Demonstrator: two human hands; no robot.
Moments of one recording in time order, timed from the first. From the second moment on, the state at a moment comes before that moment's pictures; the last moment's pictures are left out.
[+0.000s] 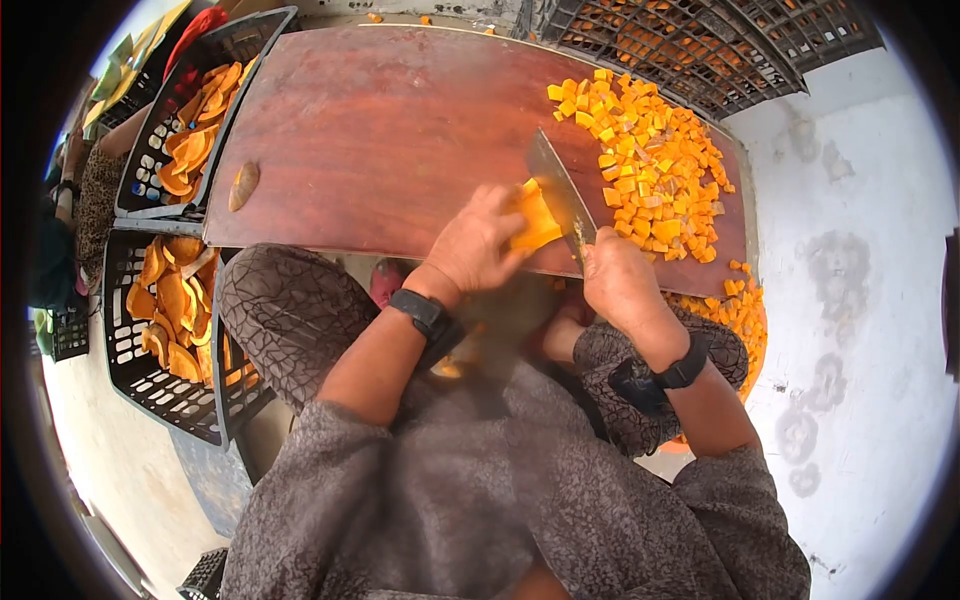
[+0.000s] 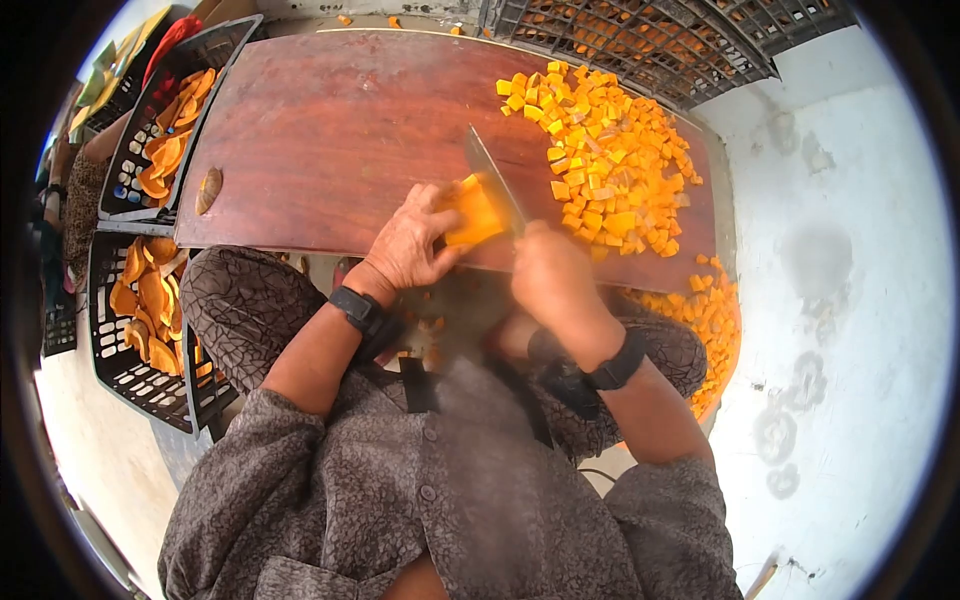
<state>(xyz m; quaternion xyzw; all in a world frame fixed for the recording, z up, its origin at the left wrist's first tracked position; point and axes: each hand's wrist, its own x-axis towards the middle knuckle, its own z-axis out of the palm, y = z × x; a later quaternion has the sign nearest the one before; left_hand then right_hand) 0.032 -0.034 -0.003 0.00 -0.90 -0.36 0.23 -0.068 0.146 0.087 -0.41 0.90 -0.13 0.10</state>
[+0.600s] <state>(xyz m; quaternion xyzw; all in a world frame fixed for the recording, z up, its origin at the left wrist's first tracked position) 0.032 -0.030 0.000 -0.01 -0.90 -0.35 0.25 -0.075 0.142 0.080 -0.40 0.90 -0.14 0.08</state>
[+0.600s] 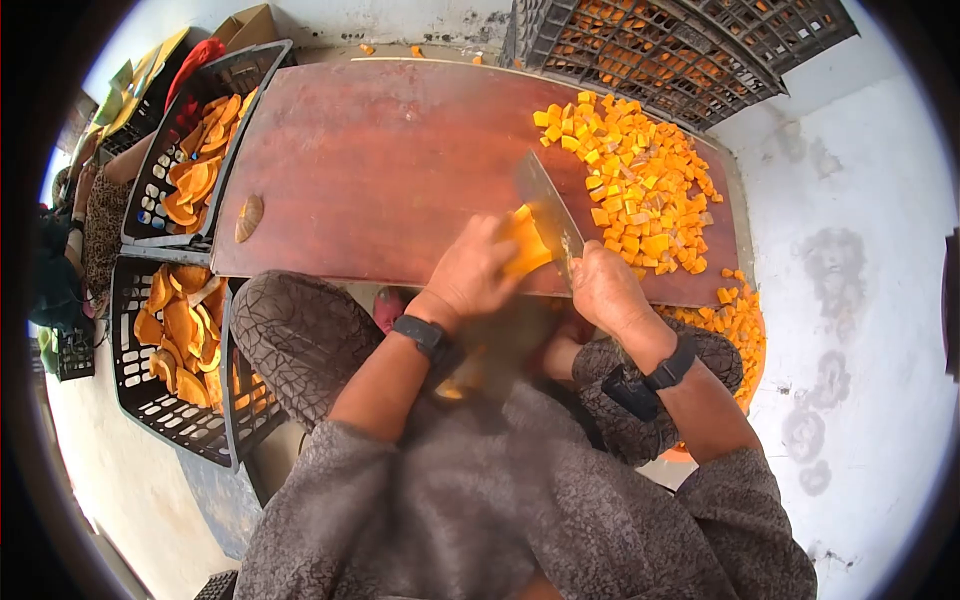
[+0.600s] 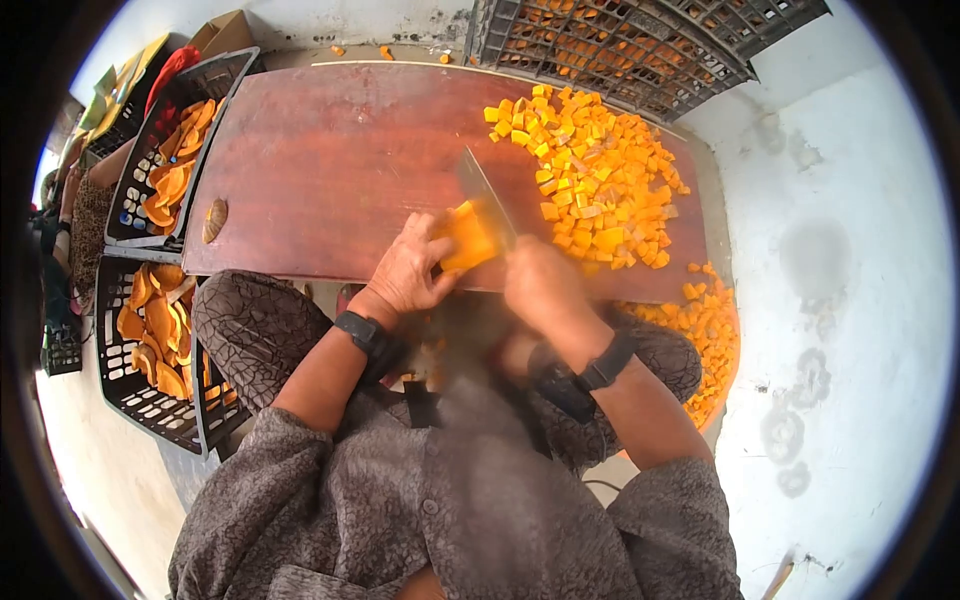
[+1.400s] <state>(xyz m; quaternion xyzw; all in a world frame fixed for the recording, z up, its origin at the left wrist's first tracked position) 0.034 -0.031 -0.003 -0.01 -0.89 -0.36 0.27 -0.071 0.131 0.082 -0.38 0.89 -0.22 0.09</state>
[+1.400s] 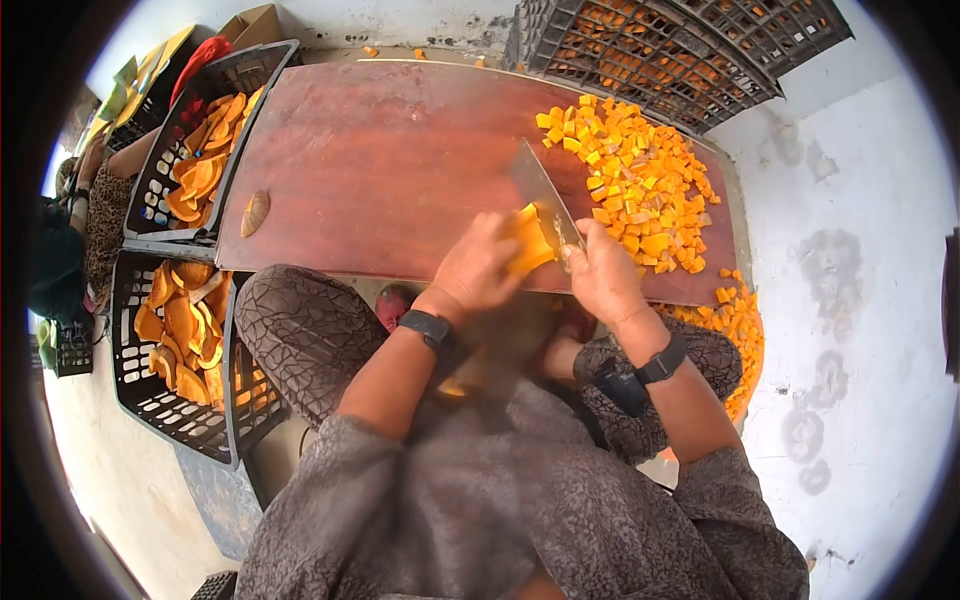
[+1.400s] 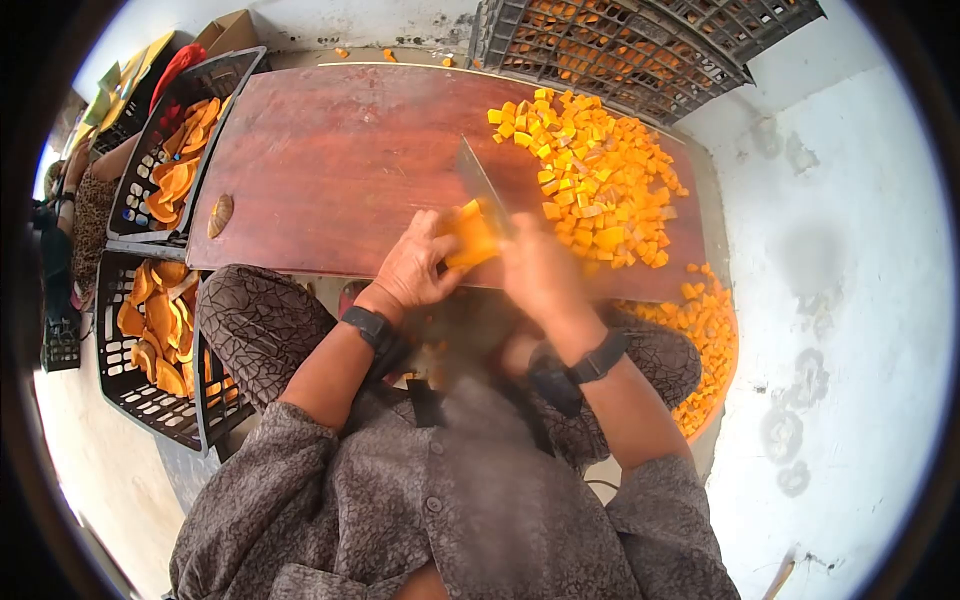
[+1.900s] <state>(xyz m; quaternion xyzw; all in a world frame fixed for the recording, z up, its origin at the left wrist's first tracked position) 0.027 -0.033 -0.001 -0.01 -0.90 -0.35 0.25 -0.069 0.143 0.068 -0.39 0.91 -0.13 0.08</state>
